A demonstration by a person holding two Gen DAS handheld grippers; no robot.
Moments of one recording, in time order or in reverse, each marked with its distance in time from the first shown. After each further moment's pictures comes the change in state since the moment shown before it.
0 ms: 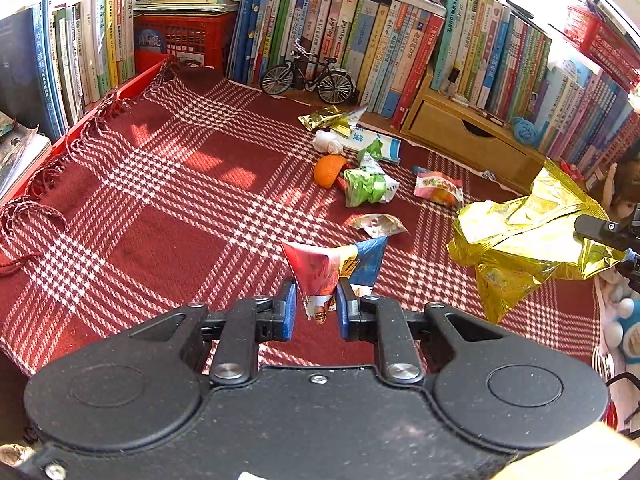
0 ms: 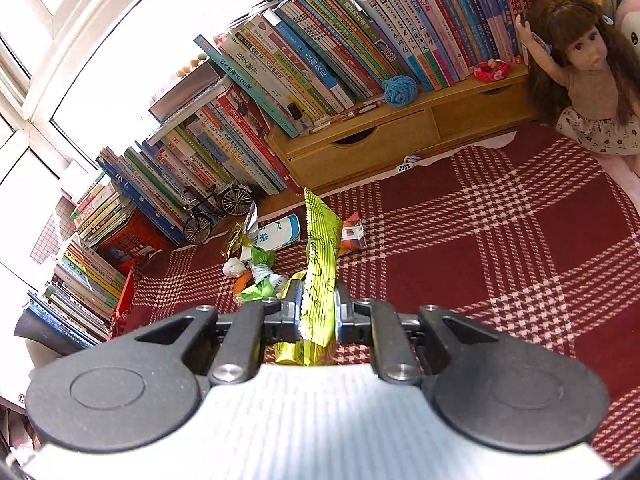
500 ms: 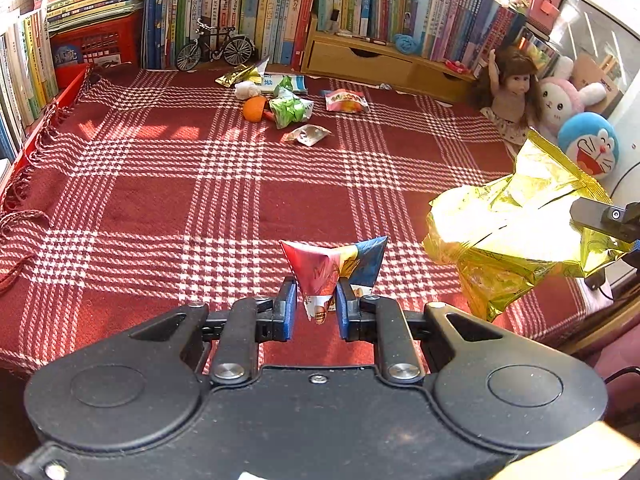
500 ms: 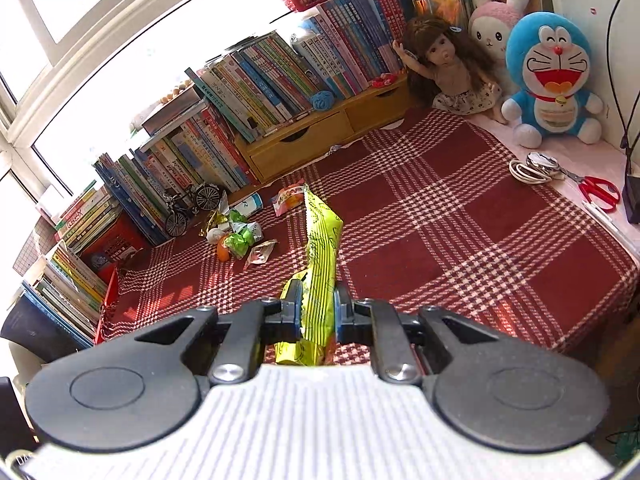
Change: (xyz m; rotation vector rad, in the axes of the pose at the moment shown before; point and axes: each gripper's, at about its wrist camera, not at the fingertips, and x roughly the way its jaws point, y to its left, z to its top) left arm -0.081 0.054 -0.086 0.318 0.085 -0.228; right arm -0.155 0.071 -0.172 0.127 -0.174 -0.209
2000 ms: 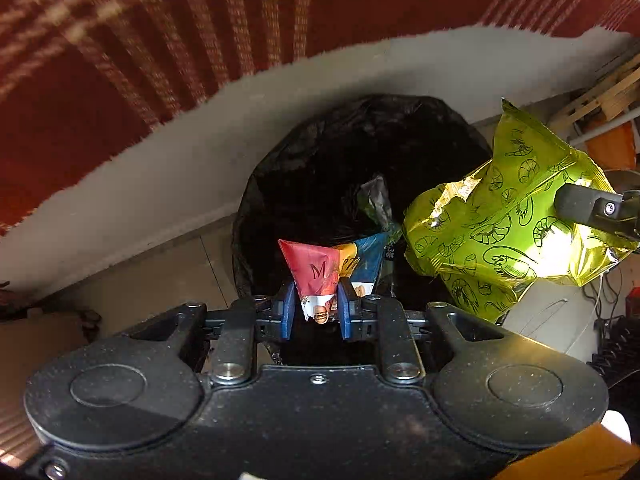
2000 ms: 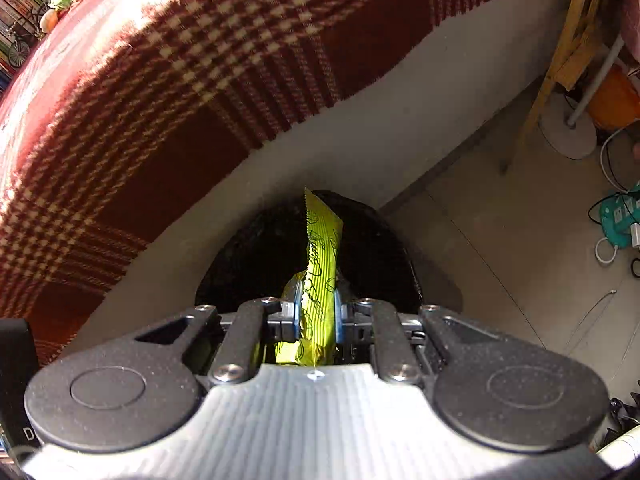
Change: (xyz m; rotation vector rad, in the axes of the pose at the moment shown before) left arm 0.205 0.080 -0.263 0.330 0.565 0.058; right arm 0.112 -0.059 -0.324 0.238 0.373 -0.319
